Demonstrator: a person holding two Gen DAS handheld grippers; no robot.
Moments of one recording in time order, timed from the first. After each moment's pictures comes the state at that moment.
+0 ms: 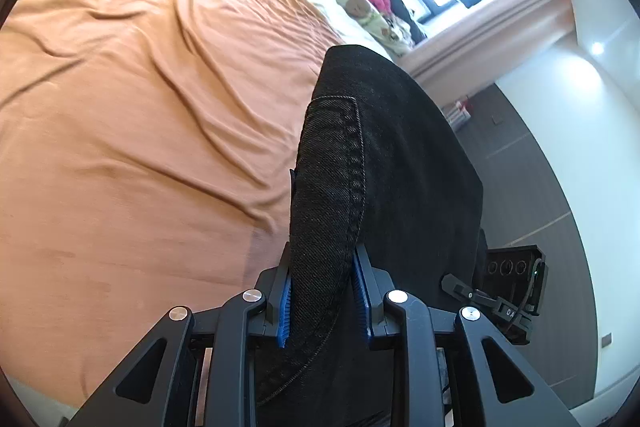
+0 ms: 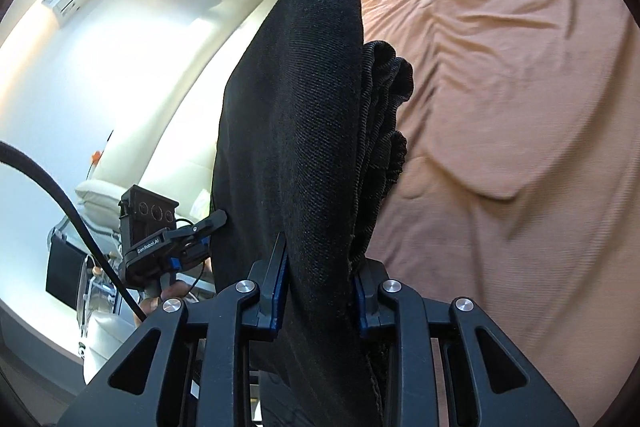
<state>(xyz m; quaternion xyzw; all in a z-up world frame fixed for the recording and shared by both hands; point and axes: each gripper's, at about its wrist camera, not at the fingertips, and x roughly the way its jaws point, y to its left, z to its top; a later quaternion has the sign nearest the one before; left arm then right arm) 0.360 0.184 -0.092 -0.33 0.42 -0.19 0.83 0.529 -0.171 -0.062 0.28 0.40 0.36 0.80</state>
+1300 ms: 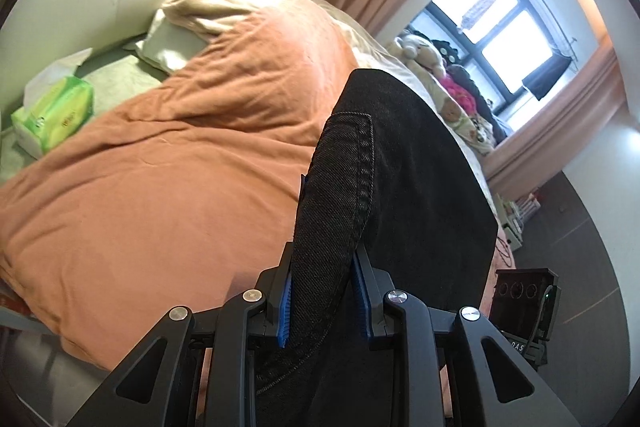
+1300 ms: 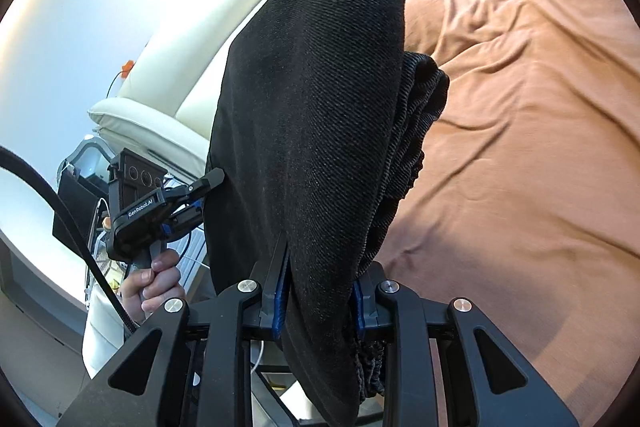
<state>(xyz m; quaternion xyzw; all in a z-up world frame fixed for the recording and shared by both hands) 0.291 0.509 -0.043 -0.32 0.35 -0.01 0.88 0.673 0.252 -0.086 0.20 0.43 0.50 0.72</state>
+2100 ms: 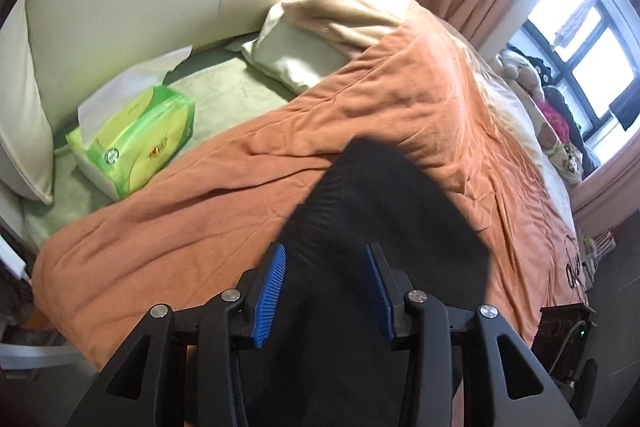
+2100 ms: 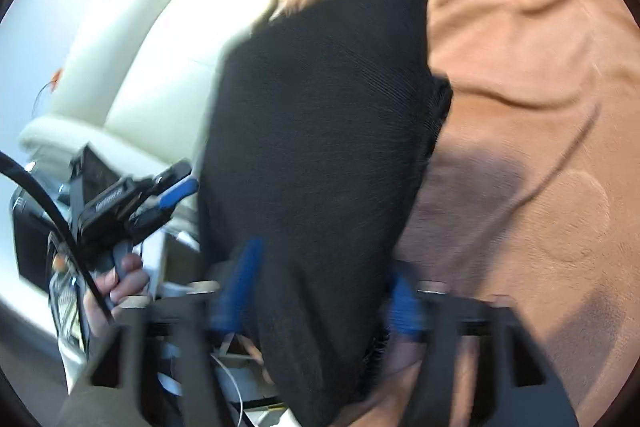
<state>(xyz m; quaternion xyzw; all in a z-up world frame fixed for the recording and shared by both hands) 0.337 0.630 -0.106 -0.31 0.39 0.15 0.85 0.763 0.400 -0.161 0.21 0.49 0.43 0.73</state>
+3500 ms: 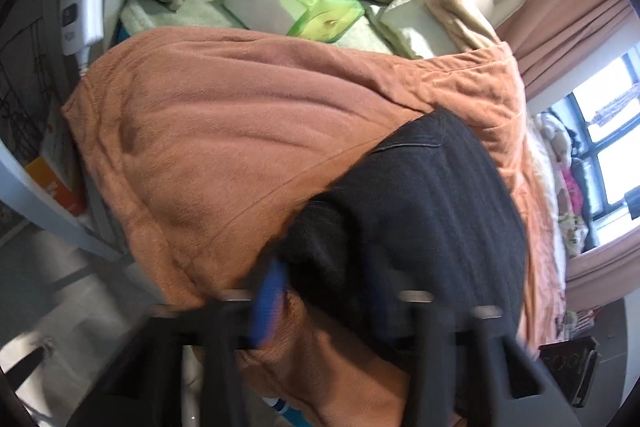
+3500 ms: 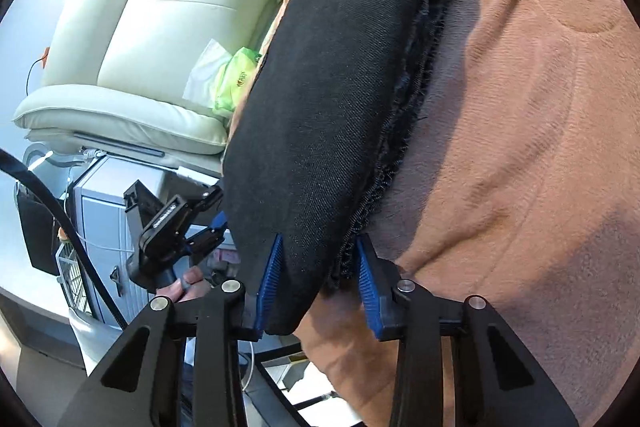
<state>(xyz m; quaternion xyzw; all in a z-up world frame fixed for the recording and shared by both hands) 0.203 0.636 -0.210 -0.44 0.34 0.21 0.80 0.726 0.419 -0.213 0.21 0.57 0.46 0.65</state>
